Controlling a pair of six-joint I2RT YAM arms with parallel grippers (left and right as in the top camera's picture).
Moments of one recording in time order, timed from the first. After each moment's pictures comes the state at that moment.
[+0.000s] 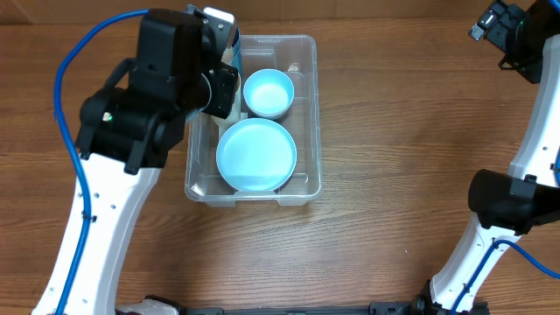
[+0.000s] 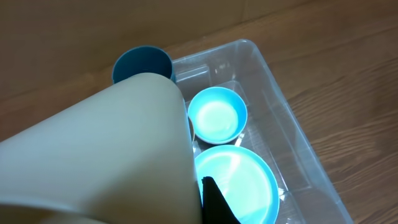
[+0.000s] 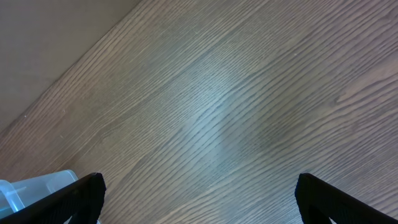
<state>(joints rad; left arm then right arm) -0.35 1.52 1.87 -1.09 -0.04 0.00 -0.25 2.19 2.69 -1.61 0.00 0.44</state>
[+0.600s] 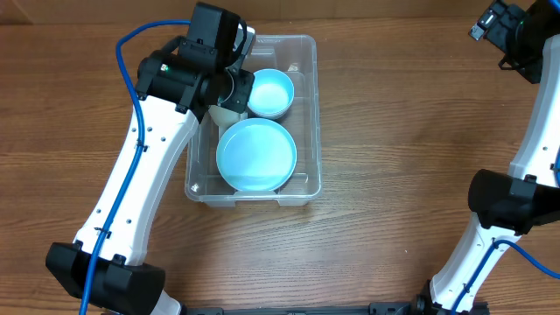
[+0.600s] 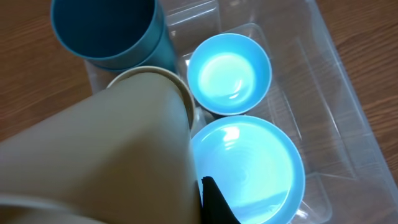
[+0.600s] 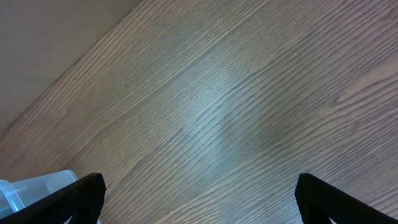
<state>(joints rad) -0.35 1.74 1.87 -1.13 -0.07 0.00 -0.25 2.19 2.69 -1.61 0.00 0.44</state>
